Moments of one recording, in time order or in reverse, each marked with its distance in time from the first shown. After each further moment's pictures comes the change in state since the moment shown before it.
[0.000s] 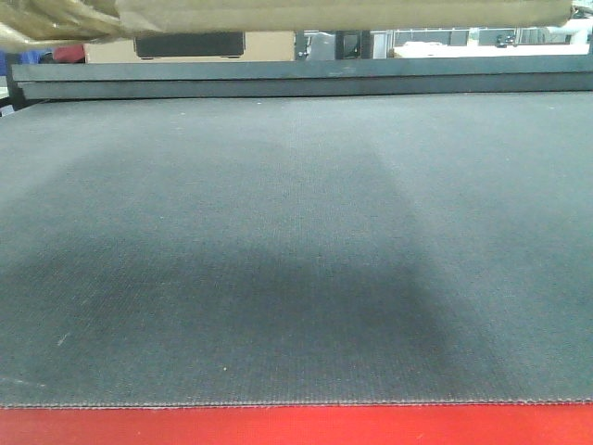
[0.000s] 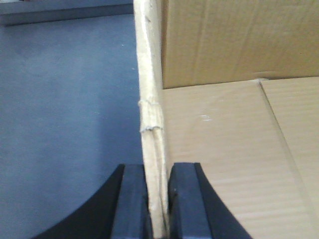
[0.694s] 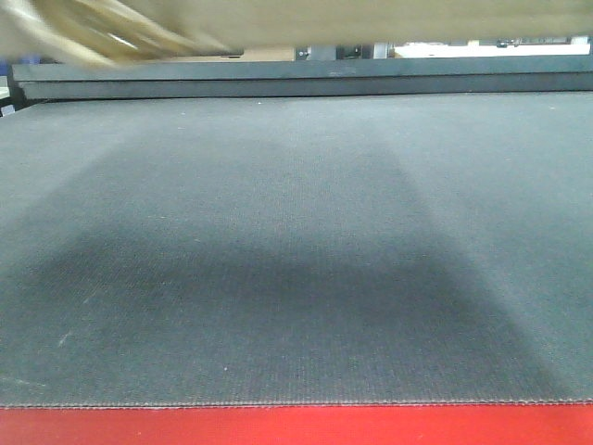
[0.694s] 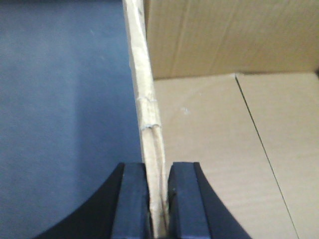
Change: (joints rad) left arm 0.008 0.077 0.000 -0.104 -0.025 0.002; right arm -0.002 0.077 -0.051 -0.075 0.026 0.000
